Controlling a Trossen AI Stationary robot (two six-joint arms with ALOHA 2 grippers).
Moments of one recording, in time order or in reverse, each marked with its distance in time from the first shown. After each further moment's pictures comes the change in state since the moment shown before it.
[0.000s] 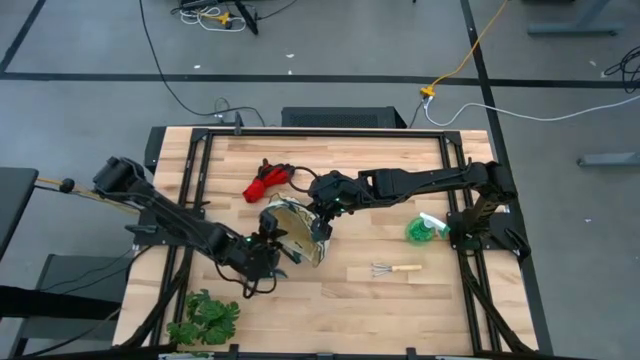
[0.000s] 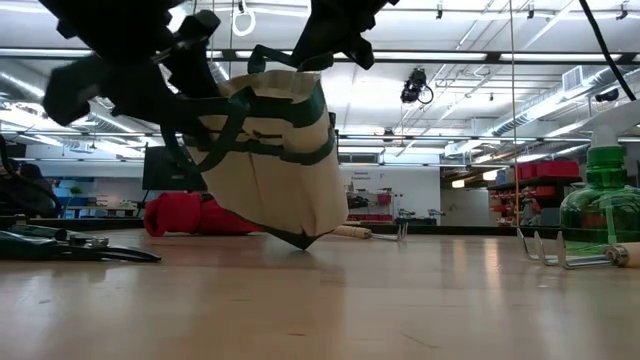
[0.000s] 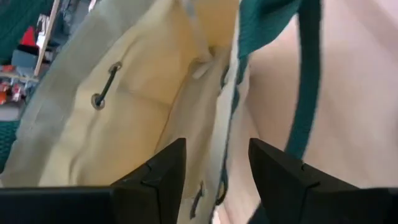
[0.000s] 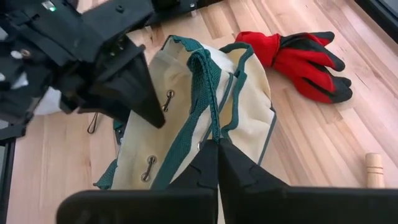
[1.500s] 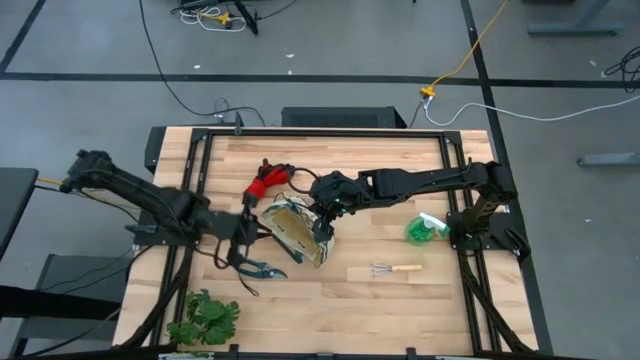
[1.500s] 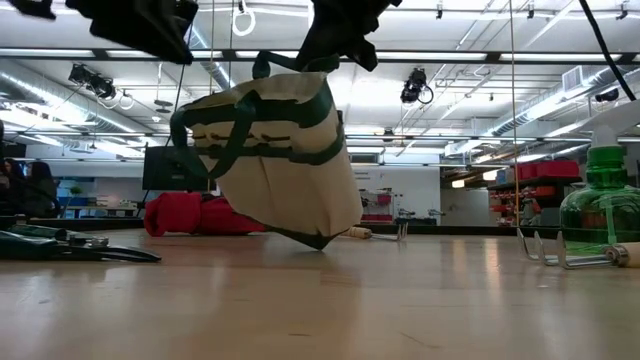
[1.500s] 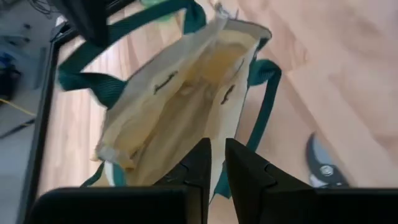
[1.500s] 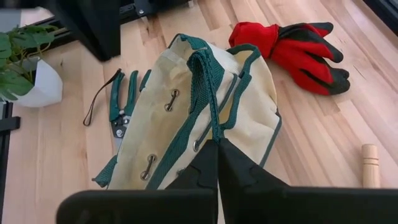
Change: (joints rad) left arm 0.127 -0.400 -0.029 -0.134 0.383 -0.091; right arm 0.000 0.000 0.000 -0.031 0.000 0.001
